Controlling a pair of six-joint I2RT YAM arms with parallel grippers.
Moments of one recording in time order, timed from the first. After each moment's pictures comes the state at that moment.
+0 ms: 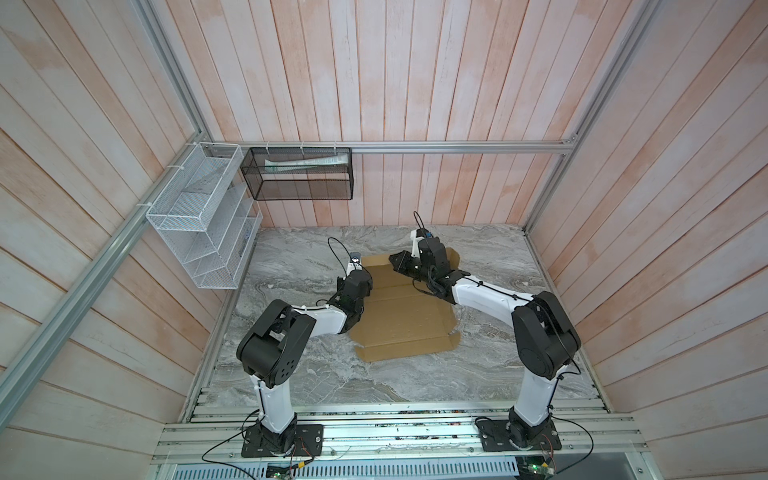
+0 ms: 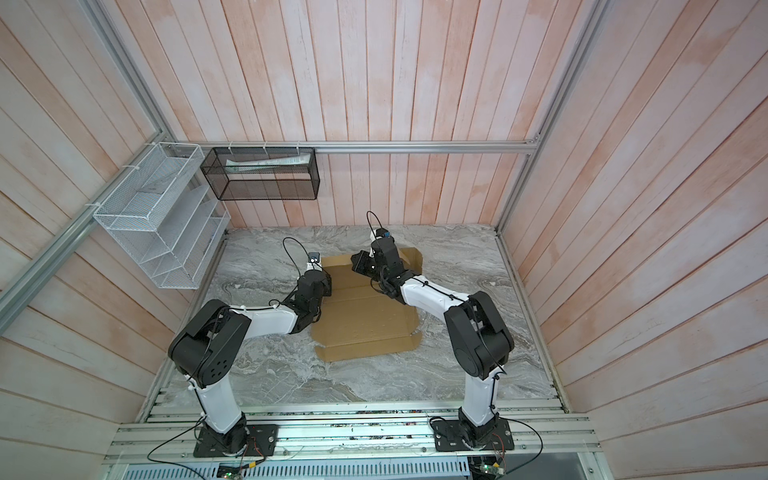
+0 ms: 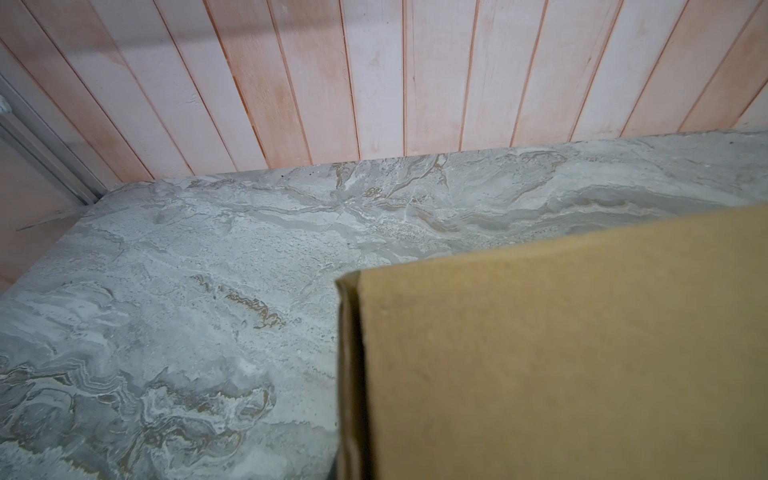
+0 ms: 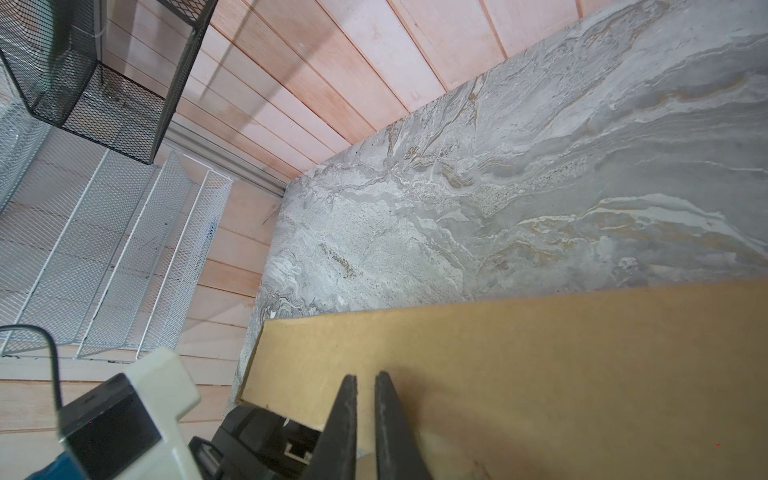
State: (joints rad) left arm -0.53 1.85 0.91 0.52 -0.54 -0.12; right arm 0.61 1.87 1.29 0.17 -0.16 0.82
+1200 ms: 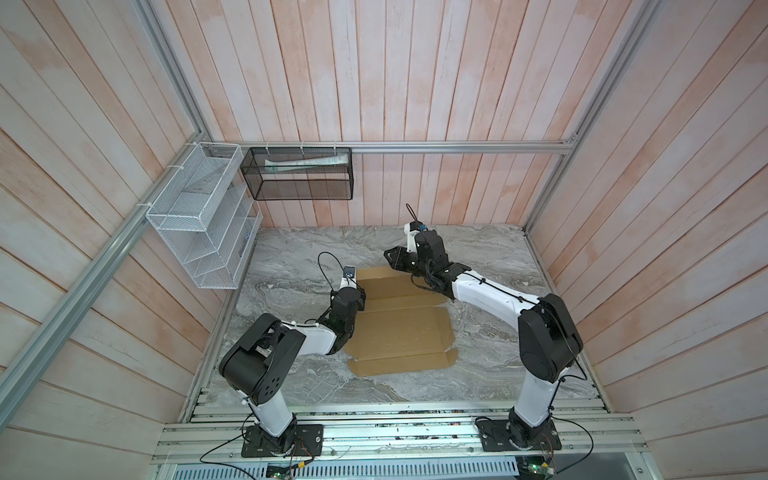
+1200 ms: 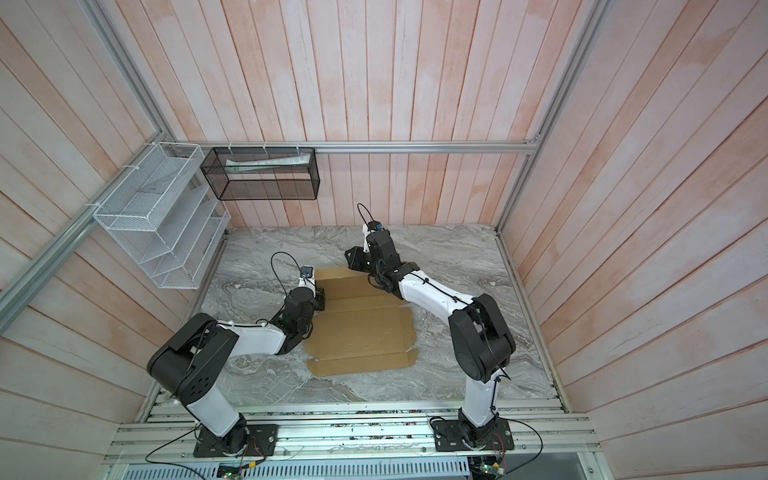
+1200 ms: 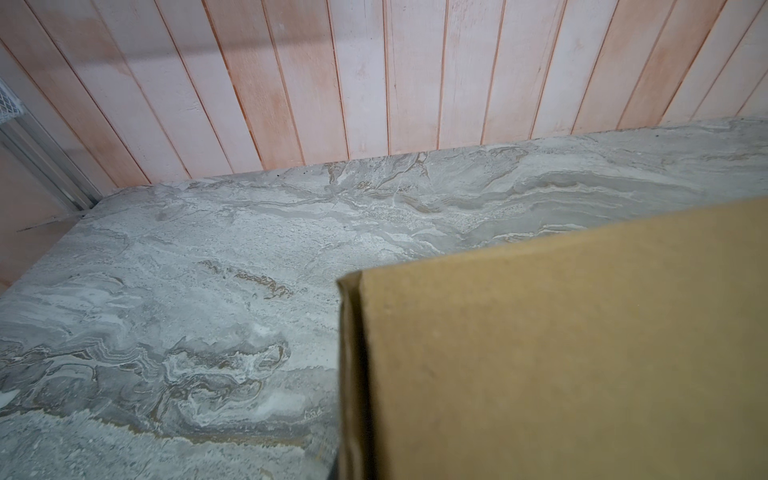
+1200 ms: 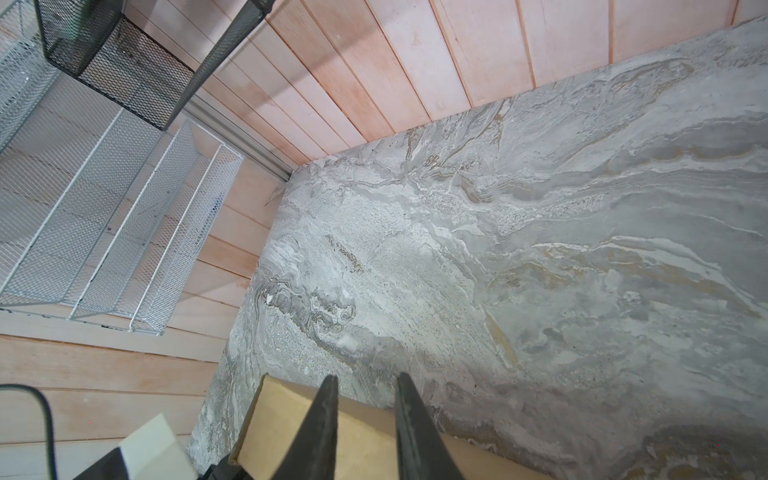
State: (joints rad) left arm -0.55 1.71 0.66 0.71 -0.48 -0.08; right arm 0.64 1.85 1.39 0.04 -0.15 0.69
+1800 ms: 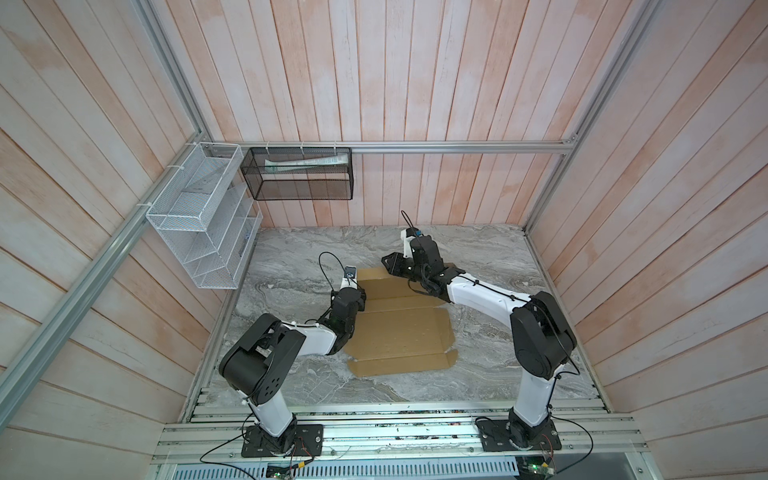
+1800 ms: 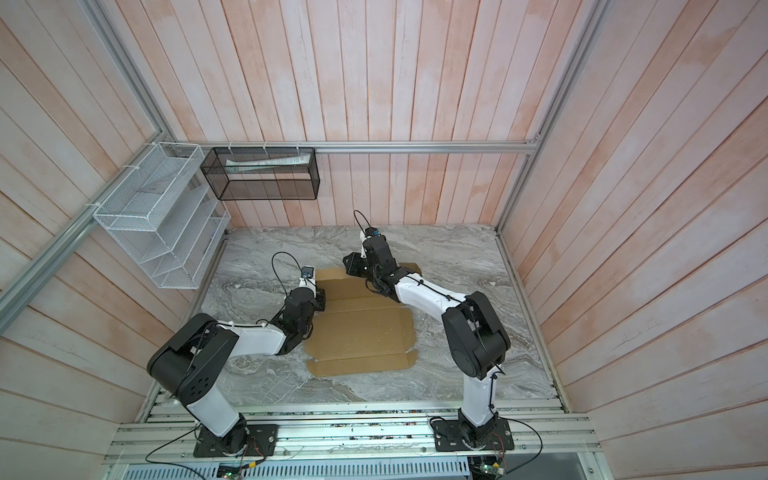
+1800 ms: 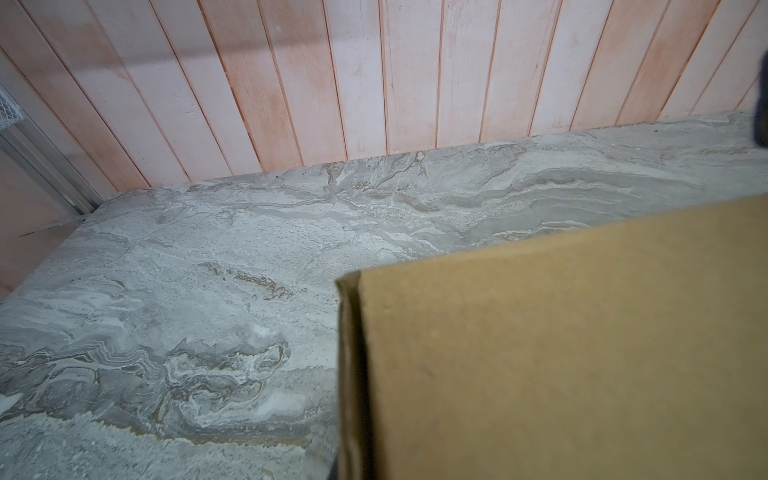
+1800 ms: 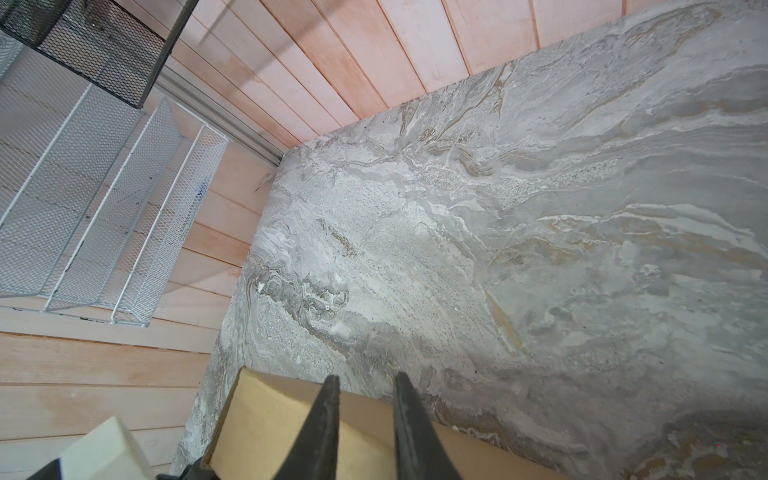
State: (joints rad) left arm -0.56 1.71 0.66 0.70 -0.49 -0.07; right arm 0.65 1.88 1.36 0.08 -0.15 0.71
